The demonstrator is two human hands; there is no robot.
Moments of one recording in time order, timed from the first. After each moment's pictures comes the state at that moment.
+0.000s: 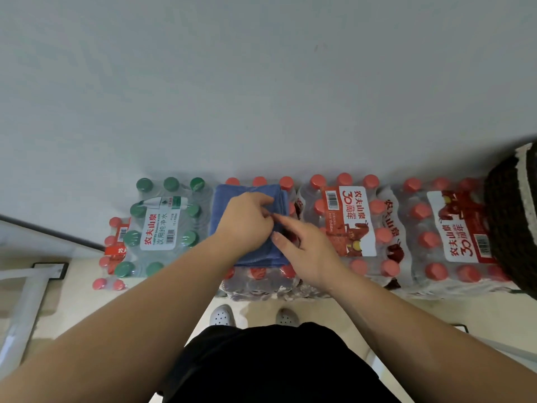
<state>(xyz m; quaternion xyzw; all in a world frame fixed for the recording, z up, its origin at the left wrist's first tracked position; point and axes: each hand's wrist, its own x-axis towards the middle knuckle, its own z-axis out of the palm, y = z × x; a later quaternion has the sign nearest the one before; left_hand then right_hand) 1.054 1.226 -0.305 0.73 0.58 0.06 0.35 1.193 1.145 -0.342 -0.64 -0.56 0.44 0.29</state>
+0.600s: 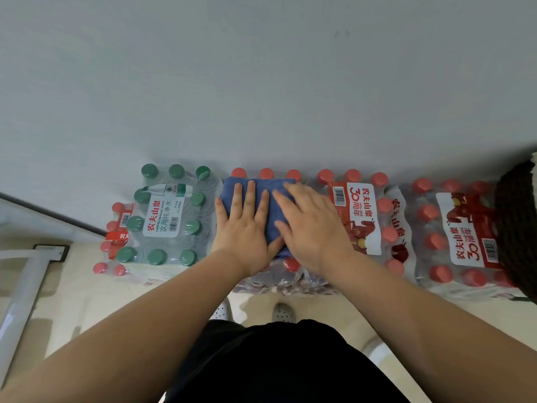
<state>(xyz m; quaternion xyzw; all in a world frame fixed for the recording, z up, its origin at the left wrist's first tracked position) 1.032 1.196 -0.365 0.83 0.54 -0.12 0.09 1.193 1.166 -0.339 -0.62 -0.77 0.07 0.09</state>
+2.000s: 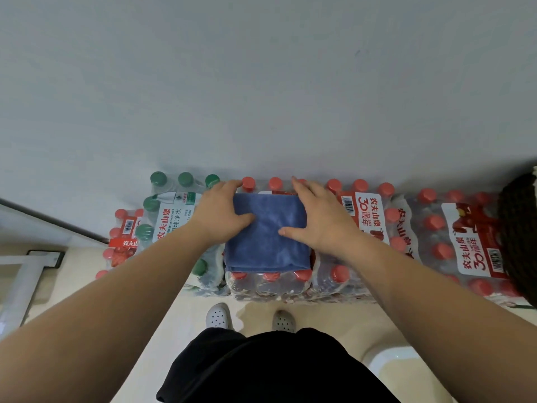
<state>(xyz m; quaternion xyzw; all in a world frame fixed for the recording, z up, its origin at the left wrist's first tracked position) 0.976 1.263 -0.333 0.73 0.60 0.07 0.33 1.201 1.208 -0.323 -0.66 -0.70 0.26 0.05</state>
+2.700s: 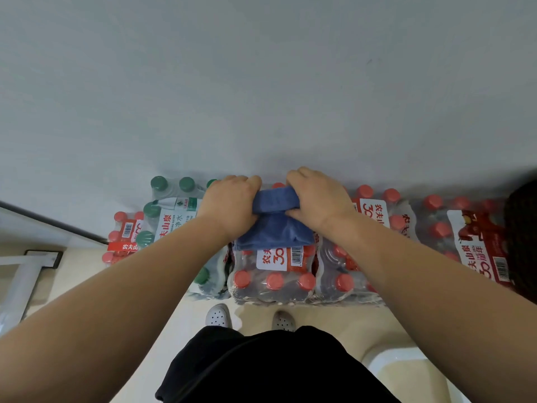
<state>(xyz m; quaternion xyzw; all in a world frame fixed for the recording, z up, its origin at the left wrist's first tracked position) 0.998 1.288 -0.320 0.86 0.51 0.00 0.10 1.190 1.257 -0.310 -0.63 -0.76 0.12 0.01</state>
